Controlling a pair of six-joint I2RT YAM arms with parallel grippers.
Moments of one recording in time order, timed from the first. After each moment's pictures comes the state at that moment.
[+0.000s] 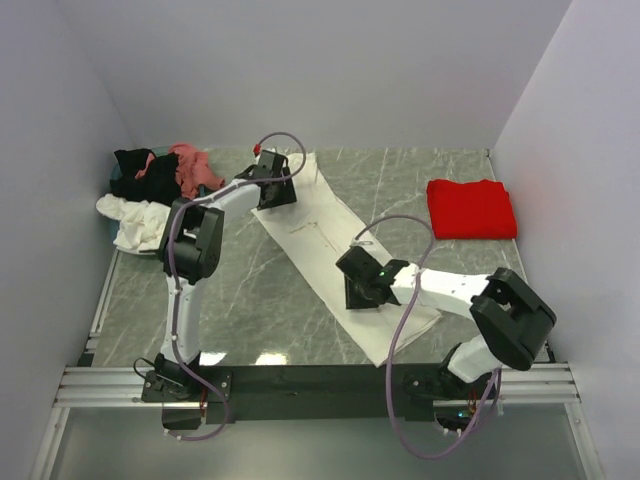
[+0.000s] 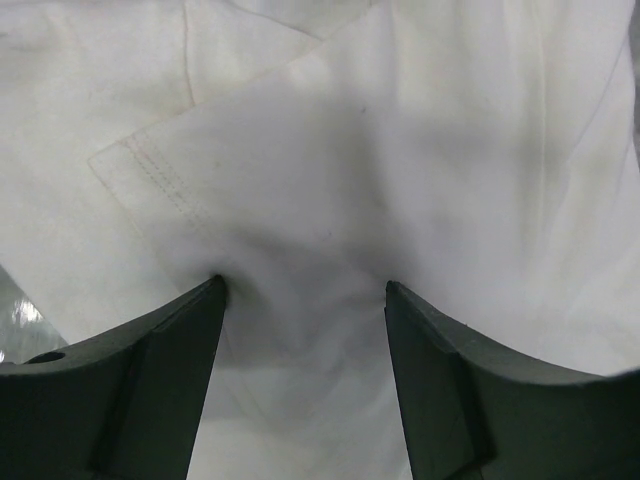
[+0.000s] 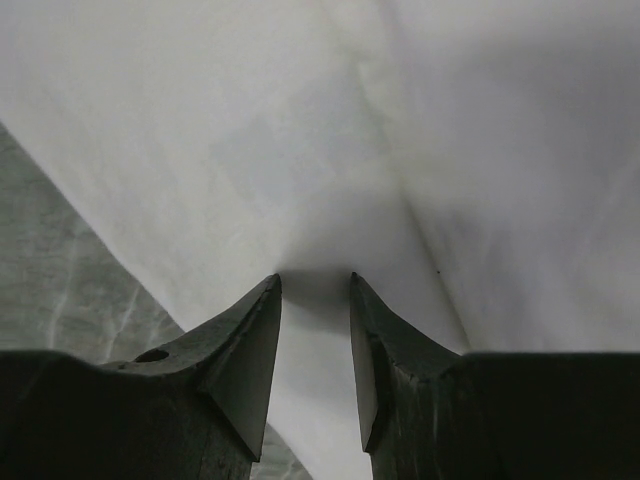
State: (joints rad) left arm -0.37 2.19 1.62 -0.29 -0.16 -0.54; right arm 0.82 1.47 0.74 -0.43 0.19 0.73
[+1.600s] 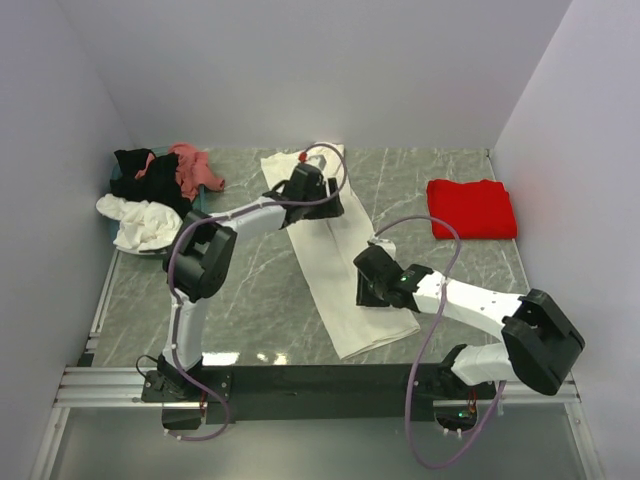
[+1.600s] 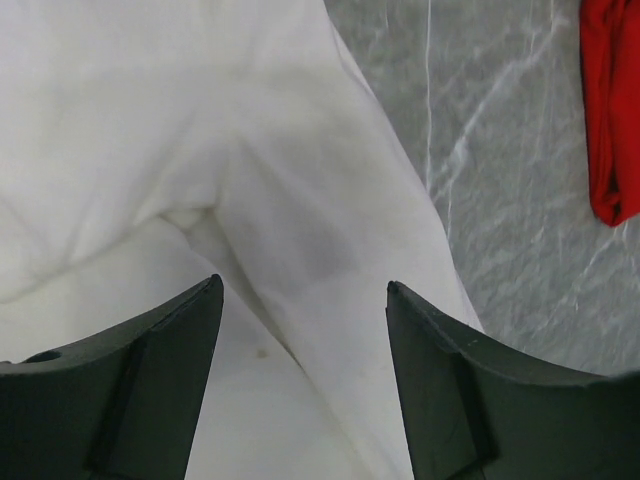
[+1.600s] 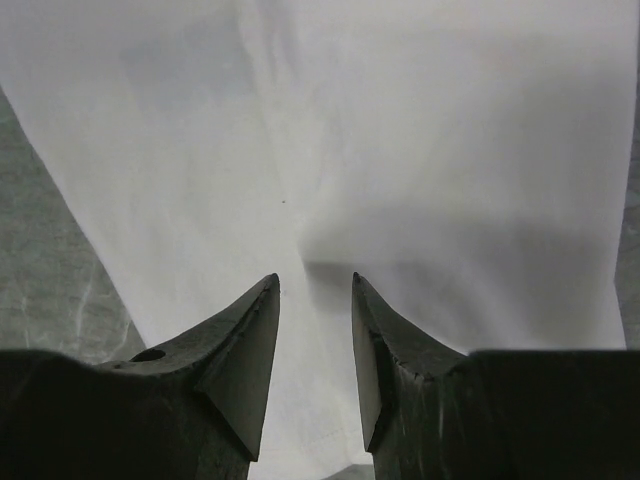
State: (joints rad) left arm -0.57 2.07 1.52 -0.07 0.04 -0.57; right arm 0.79 1.30 0.68 -0.42 0.21 0.75
